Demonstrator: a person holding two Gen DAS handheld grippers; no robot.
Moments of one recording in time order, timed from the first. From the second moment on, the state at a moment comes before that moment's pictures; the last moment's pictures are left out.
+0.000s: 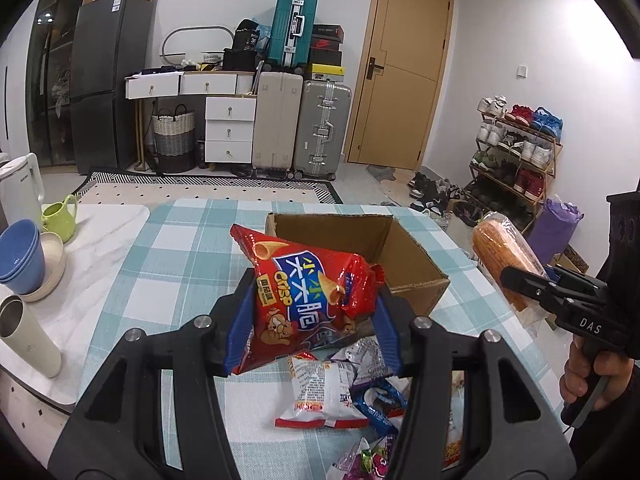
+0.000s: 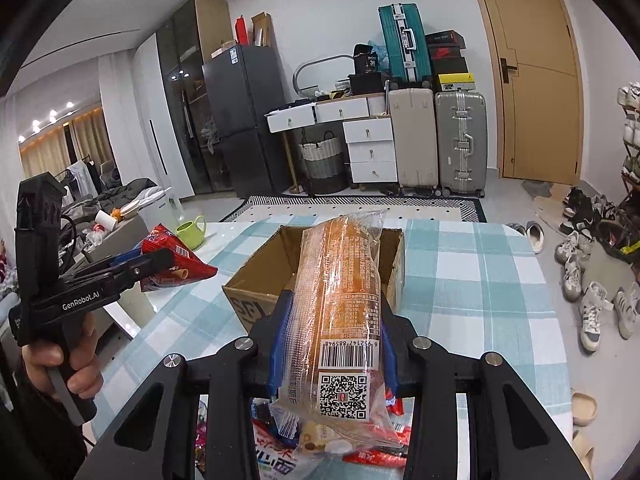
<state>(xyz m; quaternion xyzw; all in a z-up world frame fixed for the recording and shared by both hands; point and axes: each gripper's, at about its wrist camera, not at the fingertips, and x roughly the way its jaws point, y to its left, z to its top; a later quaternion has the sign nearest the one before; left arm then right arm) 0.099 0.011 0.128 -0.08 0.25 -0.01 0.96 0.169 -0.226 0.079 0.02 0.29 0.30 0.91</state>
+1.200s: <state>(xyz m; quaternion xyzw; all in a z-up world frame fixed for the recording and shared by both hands) 0.267 -0.002 0.089 -0.06 0.32 -0.02 0.94 0.285 -0.183 0.037 0.03 0.33 0.32 0.89</state>
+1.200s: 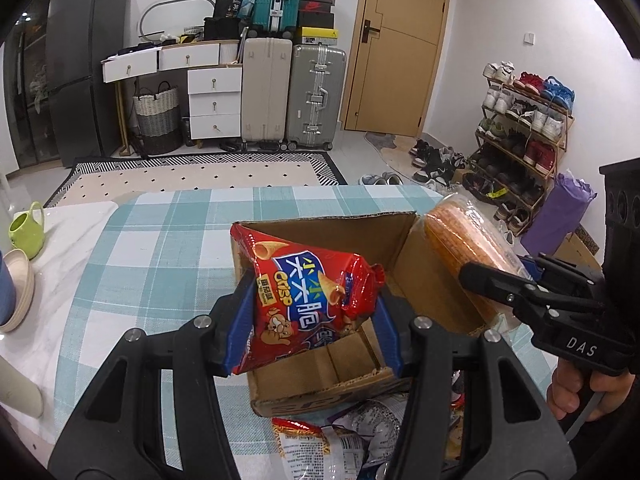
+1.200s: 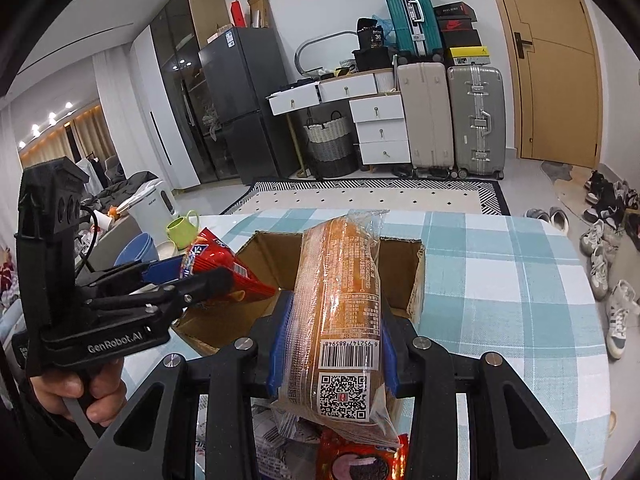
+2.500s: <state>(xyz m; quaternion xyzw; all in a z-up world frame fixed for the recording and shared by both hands) 0.206 -0.008 0.091 -0.04 0.32 -0.01 0.95 0.218 -0.224 0.056 0.04 0.31 0.29 0.90</state>
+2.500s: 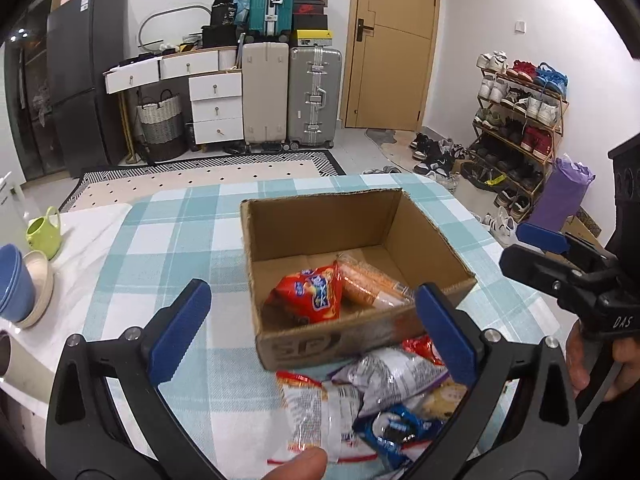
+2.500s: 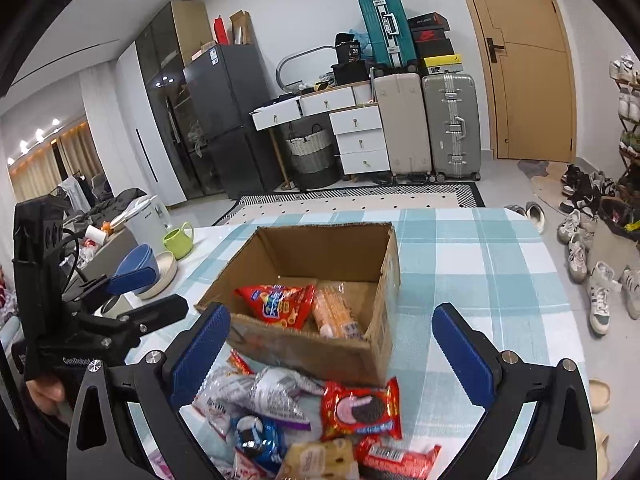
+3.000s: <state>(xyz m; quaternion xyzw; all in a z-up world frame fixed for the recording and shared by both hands) 0.116 0.014 0.089 -0.06 0.33 0.01 0.94 0.164 -0.247 0.048 0.05 0.35 0.25 0.90</state>
